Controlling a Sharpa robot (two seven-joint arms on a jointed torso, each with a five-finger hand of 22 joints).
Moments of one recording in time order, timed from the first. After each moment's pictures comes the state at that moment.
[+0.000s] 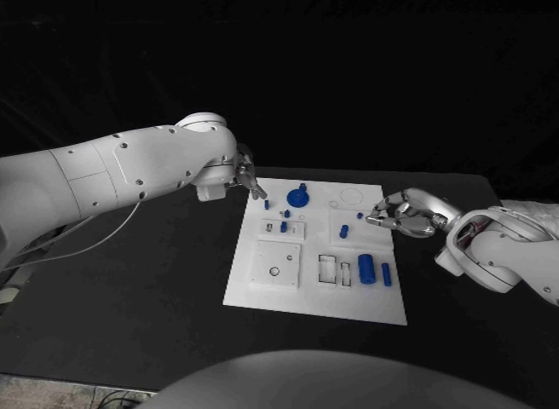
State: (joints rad) left arm 1.35 -0.60 -0.11 1.25 -1.00 0.19 -0.68; left_hand 1.27 0.00 0.14 0.24 0.26 0.99 0.06 0.23 0.52 1.47 -0.02 1.56 1.31 1.47 -0.08 1.57 1.31 0.05 1.47 0.03 1.32 1.31; right arm 1.17 -0.93 -0.21 1.48 -1.11 -0.34 0.11; right_hand 1.21 0.11 -0.09 0.27 0.28 0.81 0.14 0.29 0.51 1.46 0.06 1.57 1.31 1.46 0.01 1.57 1.31 0.03 1.46 0.12 1.47 1.31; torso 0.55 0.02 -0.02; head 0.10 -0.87
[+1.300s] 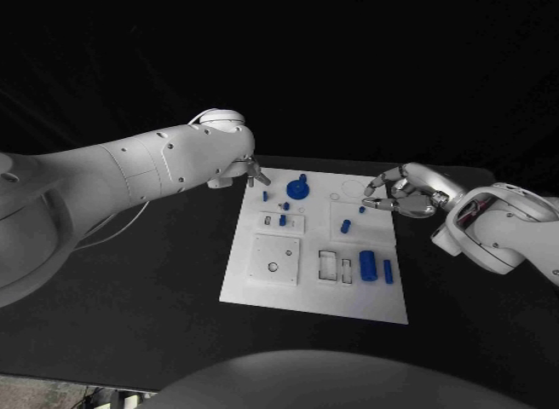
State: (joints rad) left arm 1.33 -0.42 -0.12 0.96 -1.18 0.21 -0.67; left_hand 1.13 -0.01 0.02 0.29 0.08 1.05 0.04 0.37 0.58 1.46 -0.03 1.57 1.31 1.47 -0.08 1.57 1.31 0.05 1.47 0.03 1.34 1.31; right arm 1.25 -0.93 -0.21 1.54 -1.10 -0.36 0.13; right_hand 1.35 0.10 -0.06 0.21 0.36 0.84 0.13 0.28 0.49 1.47 0.06 1.57 1.31 1.46 0.01 1.57 1.31 0.03 1.47 0.11 1.49 1.31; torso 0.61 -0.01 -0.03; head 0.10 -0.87
